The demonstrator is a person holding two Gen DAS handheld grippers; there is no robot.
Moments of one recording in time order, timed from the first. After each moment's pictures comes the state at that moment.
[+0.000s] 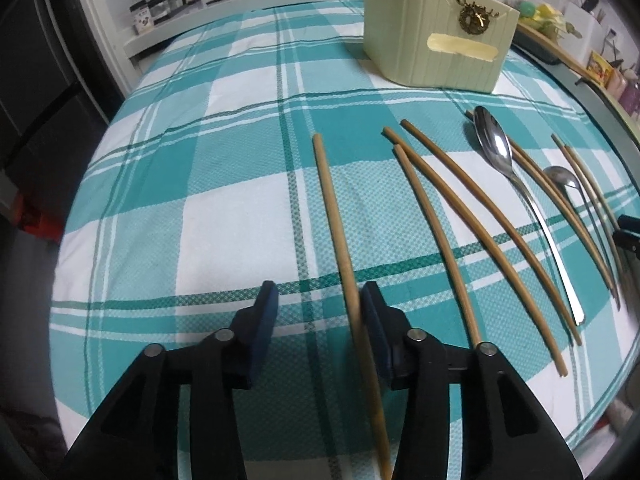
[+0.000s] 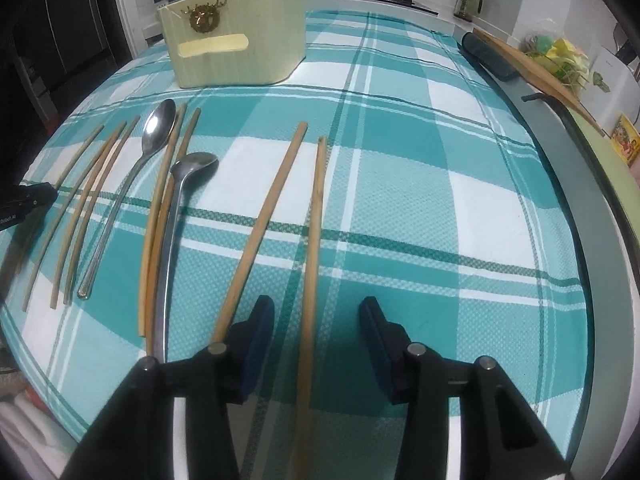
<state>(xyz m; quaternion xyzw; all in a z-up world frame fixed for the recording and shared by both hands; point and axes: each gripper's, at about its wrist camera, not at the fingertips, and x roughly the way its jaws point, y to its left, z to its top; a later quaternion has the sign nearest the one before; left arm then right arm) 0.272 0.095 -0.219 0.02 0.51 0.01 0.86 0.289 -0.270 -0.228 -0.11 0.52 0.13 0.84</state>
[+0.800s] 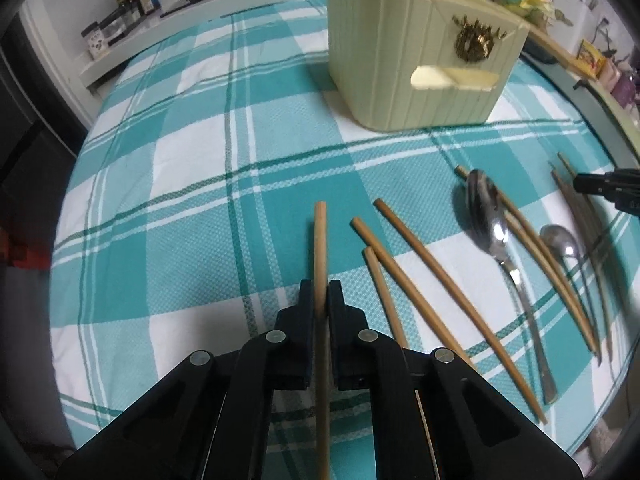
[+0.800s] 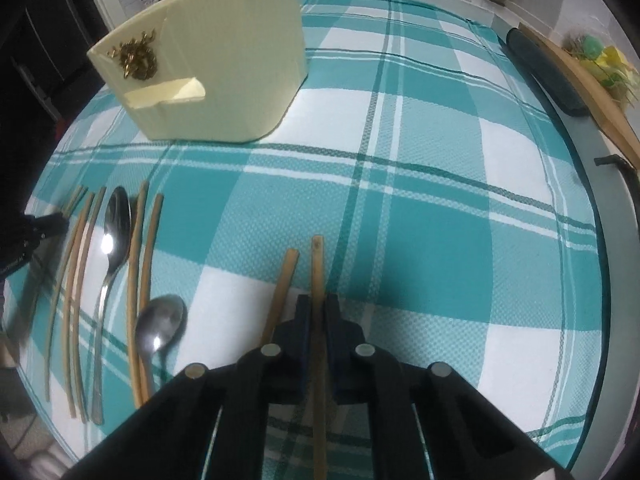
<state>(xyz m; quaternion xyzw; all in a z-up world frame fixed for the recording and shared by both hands) 0.350 0.072 -0.192 0.04 0.52 -0.04 0.85 0.421 -0.244 -0.224 -0.08 0.56 0.17 0.81</state>
